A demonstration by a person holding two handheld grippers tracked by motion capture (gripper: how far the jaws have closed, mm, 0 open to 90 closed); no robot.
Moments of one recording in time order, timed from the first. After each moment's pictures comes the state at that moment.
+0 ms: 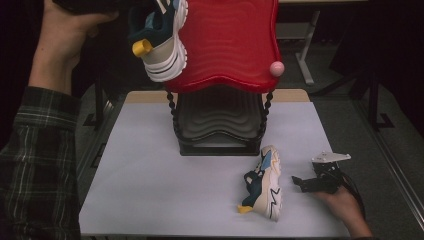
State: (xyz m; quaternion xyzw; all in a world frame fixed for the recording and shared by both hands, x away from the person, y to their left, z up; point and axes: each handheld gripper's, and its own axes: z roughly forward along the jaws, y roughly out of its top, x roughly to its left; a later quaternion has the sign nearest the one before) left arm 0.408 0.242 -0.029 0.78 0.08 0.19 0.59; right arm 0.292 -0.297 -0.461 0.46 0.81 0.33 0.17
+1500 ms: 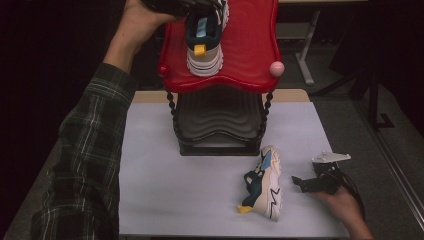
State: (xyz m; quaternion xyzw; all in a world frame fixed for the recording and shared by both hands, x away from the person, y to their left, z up) left arm 0.470 0.144 -0.054 0.83 0.07 0.21 0.51; right arm 0.292 -0.297 -0.461 0.46 0.81 0.33 0.17
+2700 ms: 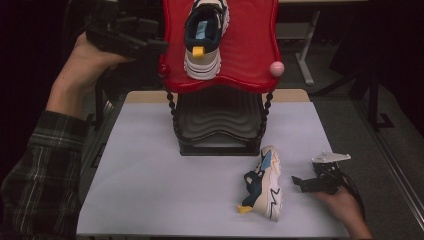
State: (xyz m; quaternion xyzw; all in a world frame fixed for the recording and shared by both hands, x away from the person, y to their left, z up) left arm 0.400 0.236 -0.095 0.82 0.13 0.16 0.54; right arm 0.292 -0.297 -0.461 0.46 0.81 0.33 0.17
